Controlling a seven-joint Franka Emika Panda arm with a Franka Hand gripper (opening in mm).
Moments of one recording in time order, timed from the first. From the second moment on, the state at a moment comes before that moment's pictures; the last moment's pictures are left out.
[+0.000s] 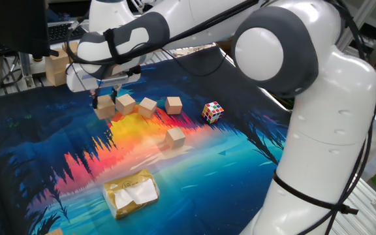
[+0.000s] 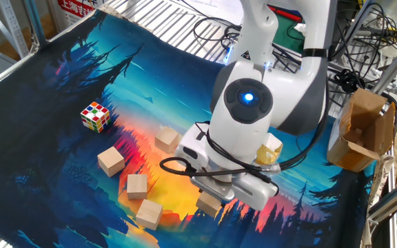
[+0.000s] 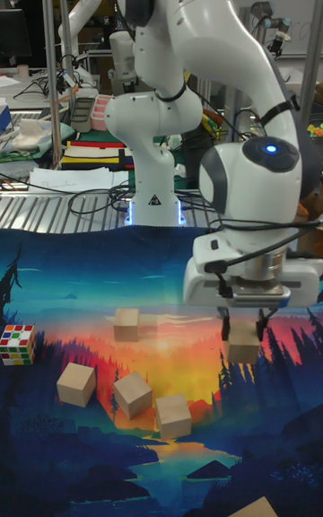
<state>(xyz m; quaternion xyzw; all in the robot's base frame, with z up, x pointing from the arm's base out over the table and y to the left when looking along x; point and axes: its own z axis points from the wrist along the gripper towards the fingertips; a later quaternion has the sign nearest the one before) 0.575 0.149 0.183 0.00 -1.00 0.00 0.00</state>
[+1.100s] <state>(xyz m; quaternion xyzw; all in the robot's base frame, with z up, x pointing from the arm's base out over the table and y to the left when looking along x) 0.556 0.099 0.194 -0.08 -1.00 0.00 0.00</state>
